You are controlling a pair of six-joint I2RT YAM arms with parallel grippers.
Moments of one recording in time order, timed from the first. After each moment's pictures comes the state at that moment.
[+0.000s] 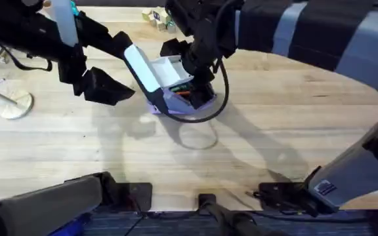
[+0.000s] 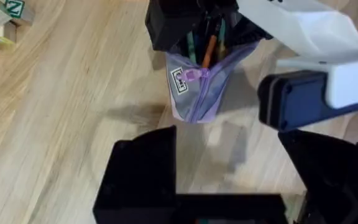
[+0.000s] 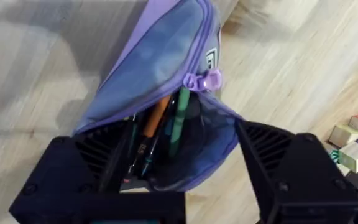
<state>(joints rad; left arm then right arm) 0.23 1.39 1.37 -1.47 0.69 1.36 0.73 1.88 1.52 -0.86 -0.16 -1.41</state>
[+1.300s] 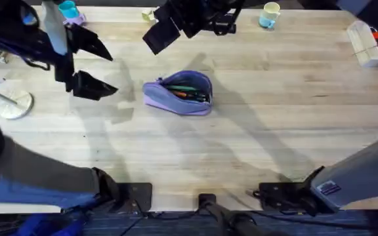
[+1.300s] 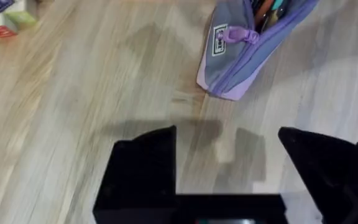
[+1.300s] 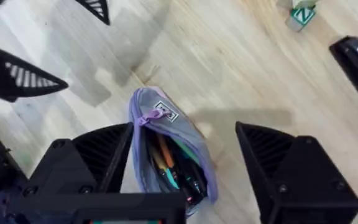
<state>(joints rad) 0.43 1.69 1.37 -1.37 0.73 1.73 0.66 1.81 1.83 -0.93 -0.18 -0.10</state>
